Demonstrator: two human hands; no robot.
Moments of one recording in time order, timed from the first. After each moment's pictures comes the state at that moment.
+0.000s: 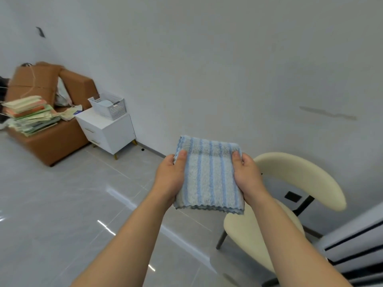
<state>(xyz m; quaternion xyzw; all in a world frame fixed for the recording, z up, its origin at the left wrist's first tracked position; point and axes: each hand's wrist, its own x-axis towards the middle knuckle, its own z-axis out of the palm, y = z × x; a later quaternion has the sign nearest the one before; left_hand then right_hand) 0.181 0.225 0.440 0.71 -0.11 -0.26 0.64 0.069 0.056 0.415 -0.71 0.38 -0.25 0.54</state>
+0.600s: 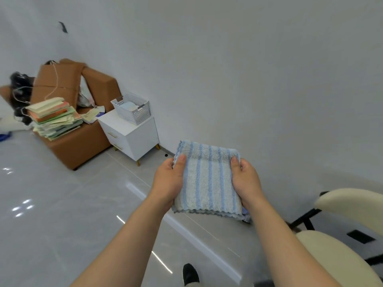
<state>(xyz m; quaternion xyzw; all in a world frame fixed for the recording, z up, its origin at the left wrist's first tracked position) 0.466 0.222 0.411 0.75 -0.06 -0.23 0.62 0.373 0.045 0.361 -0.72 0.36 -0.21 0.55</state>
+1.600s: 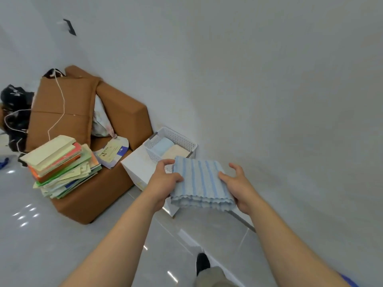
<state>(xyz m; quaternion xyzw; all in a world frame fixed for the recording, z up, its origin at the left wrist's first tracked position) 1.258 0.232 0.392 0.74 0.01 -0.35 0.57 1.146 0.041 0.345 -0.59 0.41 -0.01 0.69</state>
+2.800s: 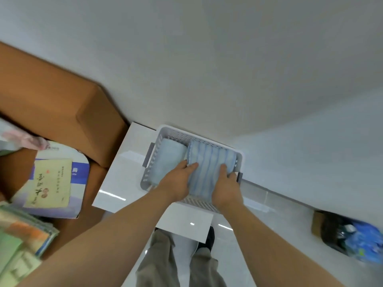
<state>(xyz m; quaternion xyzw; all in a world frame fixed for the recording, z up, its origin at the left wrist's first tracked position) 1.749 0.114 0.024 0.74 -0.45 -0.49 0.11 1.600 0.032 0.056 -0.73 0.57 0.27 0.27</state>
